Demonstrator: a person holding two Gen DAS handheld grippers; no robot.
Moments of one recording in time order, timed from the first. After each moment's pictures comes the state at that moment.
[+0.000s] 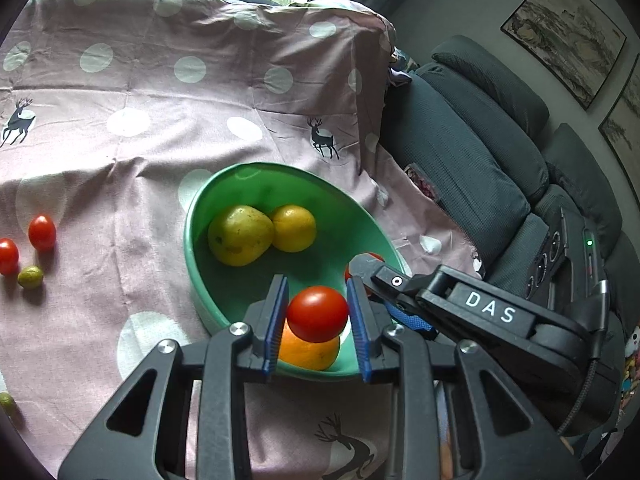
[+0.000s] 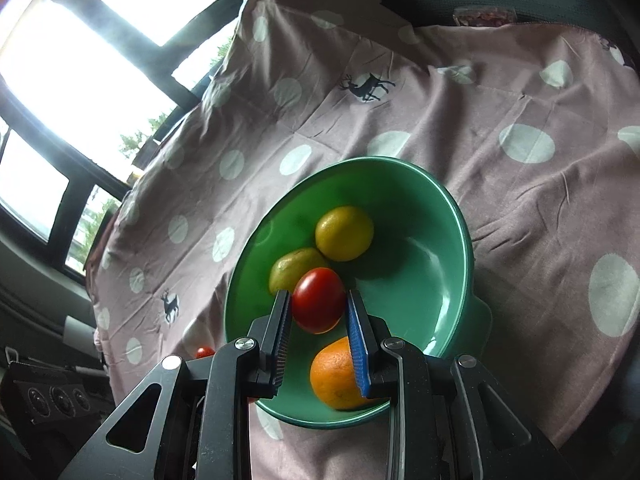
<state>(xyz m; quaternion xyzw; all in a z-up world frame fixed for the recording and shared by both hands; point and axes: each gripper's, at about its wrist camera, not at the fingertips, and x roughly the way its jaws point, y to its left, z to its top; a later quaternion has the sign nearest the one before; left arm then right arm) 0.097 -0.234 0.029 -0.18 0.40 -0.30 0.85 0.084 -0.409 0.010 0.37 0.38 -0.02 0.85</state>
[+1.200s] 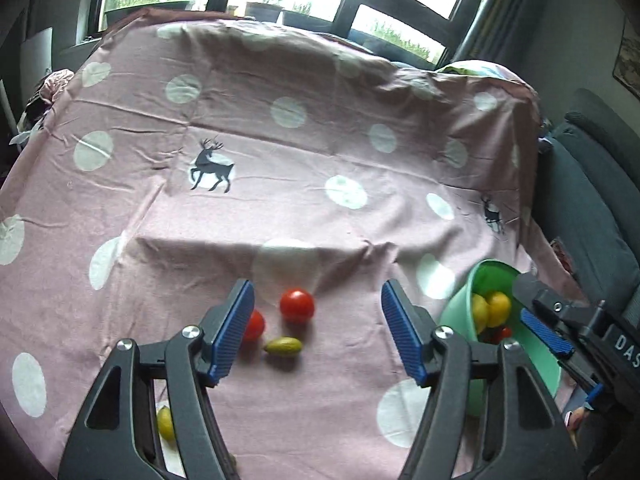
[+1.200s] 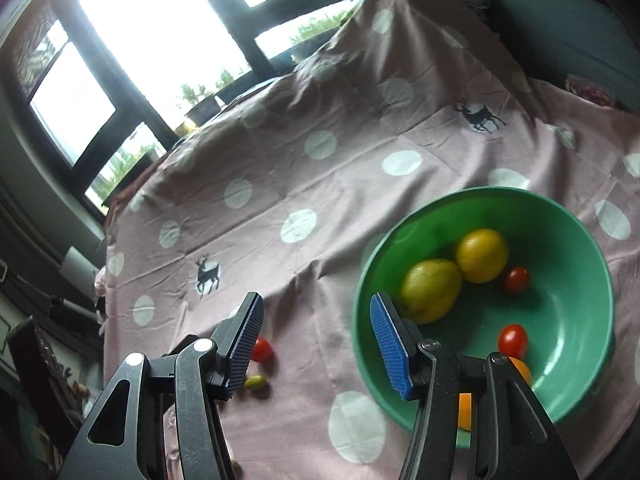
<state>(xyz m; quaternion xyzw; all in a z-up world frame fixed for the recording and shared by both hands) 0.128 -0.079 0.036 -0.14 0.38 -0.04 0.91 0.129 -0.295 0.050 0.25 0.36 0.07 0.90</state>
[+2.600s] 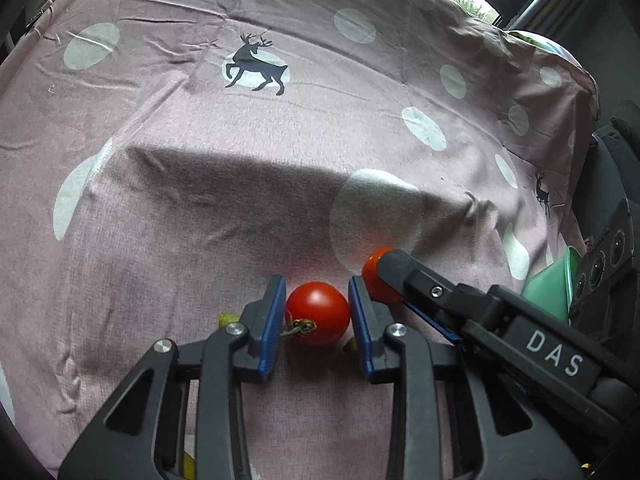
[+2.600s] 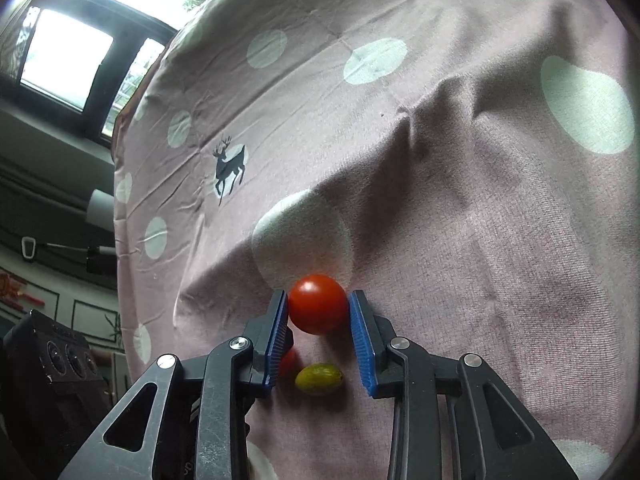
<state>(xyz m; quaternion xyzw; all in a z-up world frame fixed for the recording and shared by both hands) 0.173 -0.035 -0.048 -0.19 0.48 -0.02 0.85 0.213 -0.193 -0.064 0.30 0.50 0.19 0.79</state>
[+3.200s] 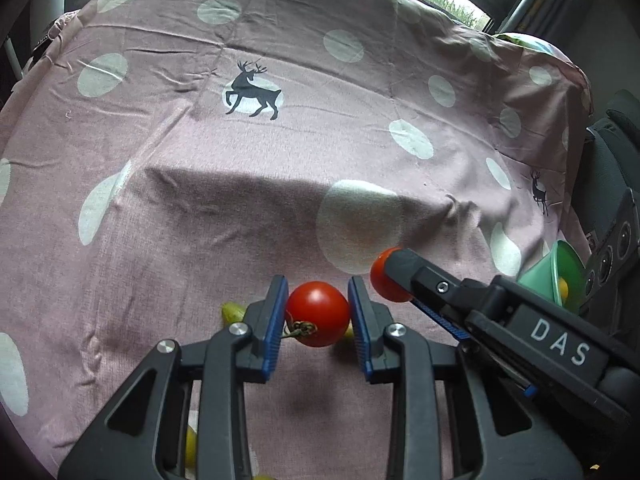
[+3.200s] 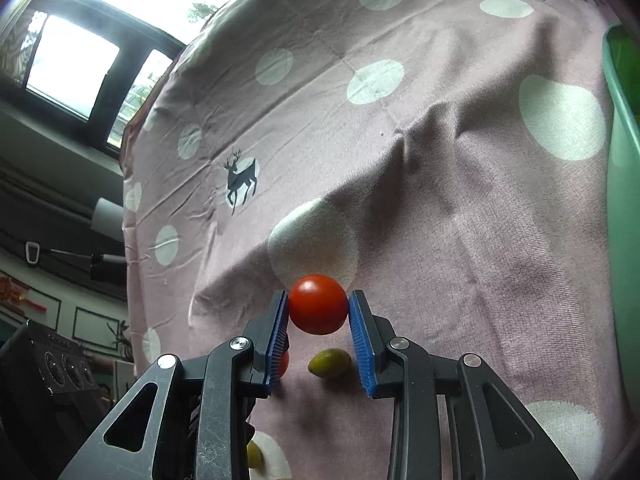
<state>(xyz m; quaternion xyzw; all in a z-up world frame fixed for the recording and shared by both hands) 0.156 -0.045 -0.025 -0.16 0.46 -0.01 0.87 0.198 -0.204 -0.044 0.31 0.48 0.19 0.80</state>
